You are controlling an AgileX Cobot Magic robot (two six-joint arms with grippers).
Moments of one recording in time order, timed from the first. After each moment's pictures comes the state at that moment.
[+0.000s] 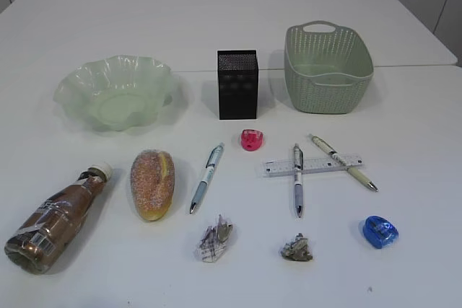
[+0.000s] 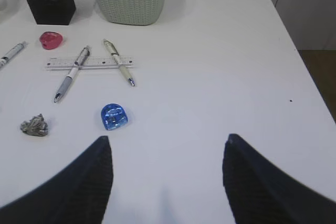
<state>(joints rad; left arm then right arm) -0.05 0.06 -0.51 -0.22 1.12 0.14 -0.05 -0.02 -0.52 0.04 1.11 -0.09</state>
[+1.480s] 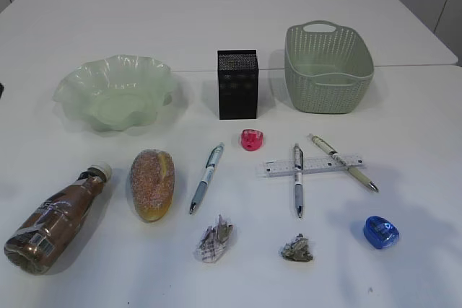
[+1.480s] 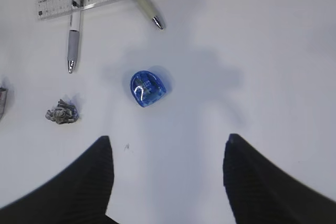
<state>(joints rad) -0.06 1.23 -1.18 -0.34 1.22 -0.06 -0.05 1.06 -0.84 0.19 1.00 0.02</state>
